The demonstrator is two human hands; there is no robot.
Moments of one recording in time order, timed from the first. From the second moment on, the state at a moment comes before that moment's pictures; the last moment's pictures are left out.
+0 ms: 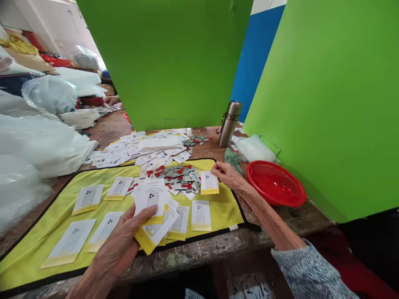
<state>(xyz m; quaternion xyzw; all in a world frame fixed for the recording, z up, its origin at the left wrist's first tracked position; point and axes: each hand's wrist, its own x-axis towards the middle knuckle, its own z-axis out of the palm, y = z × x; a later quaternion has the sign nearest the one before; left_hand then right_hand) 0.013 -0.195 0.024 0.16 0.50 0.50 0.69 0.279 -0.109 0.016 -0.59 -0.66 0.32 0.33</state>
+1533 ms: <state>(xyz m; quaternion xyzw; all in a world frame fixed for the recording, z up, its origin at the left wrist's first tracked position) 0.050 -0.190 0.007 0.15 0.44 0.52 0.72 0.195 -0.180 -0.012 -0.58 -0.60 0.35 0.42</state>
